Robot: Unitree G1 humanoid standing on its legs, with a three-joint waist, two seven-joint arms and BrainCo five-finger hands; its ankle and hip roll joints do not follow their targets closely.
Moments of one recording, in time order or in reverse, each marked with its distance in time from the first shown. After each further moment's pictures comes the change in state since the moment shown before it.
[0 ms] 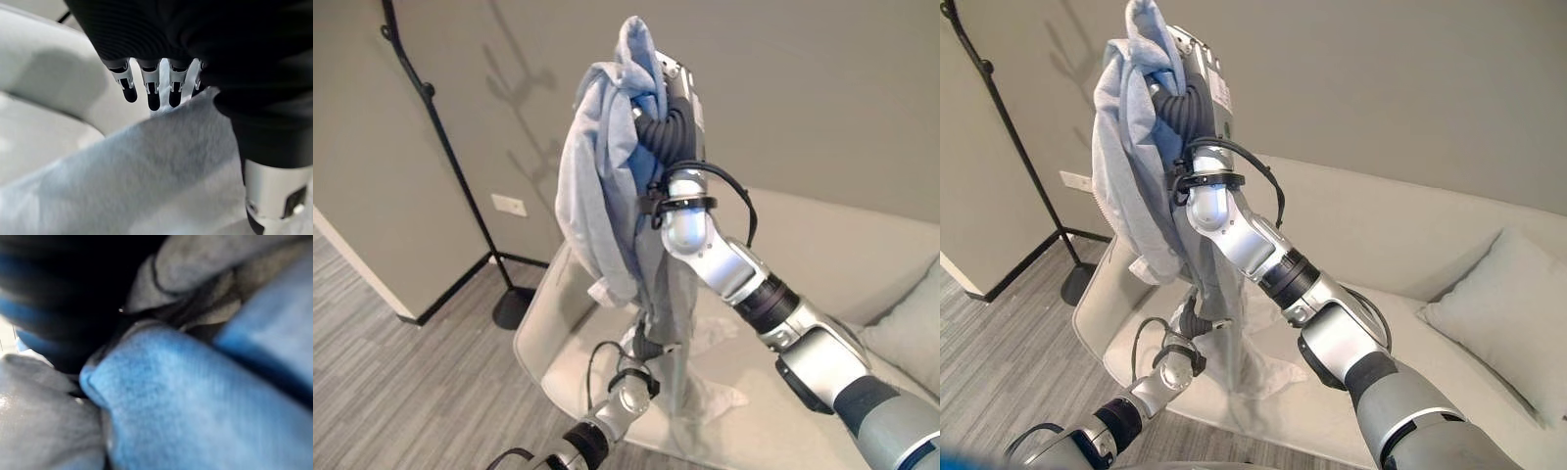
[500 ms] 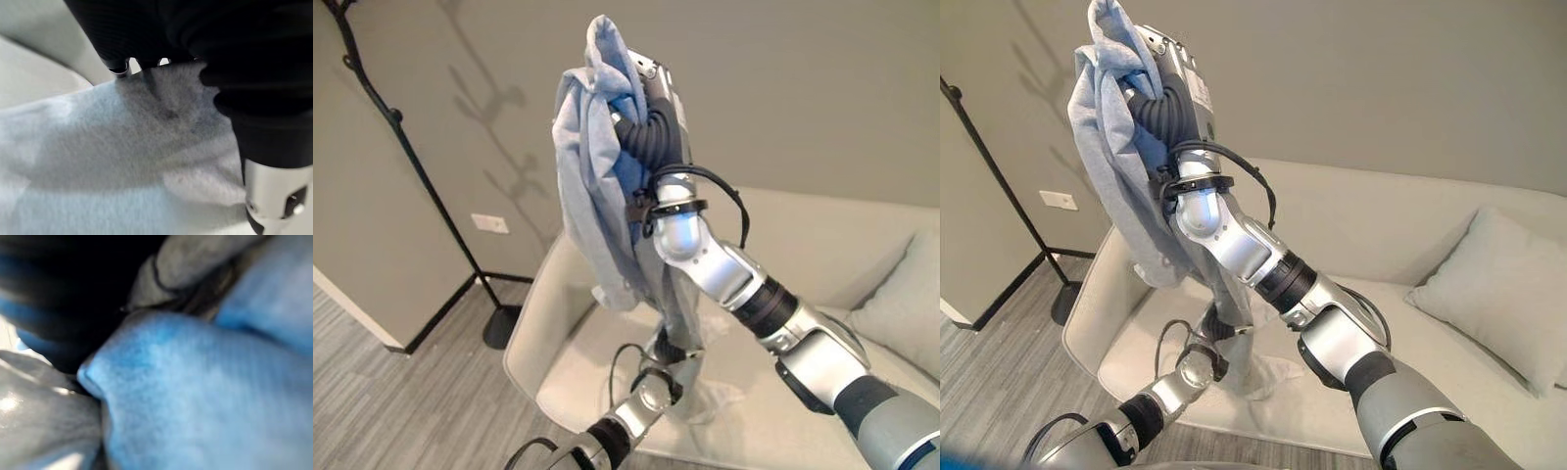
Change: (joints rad) left arm -0.053 -0.095 -0.095 0.073 -0.133 0.003 -0.107; right arm -0.001 0.002 0.056 -0.045 0.014 0.006 0.041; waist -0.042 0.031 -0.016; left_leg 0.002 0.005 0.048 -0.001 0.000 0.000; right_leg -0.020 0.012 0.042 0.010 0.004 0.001
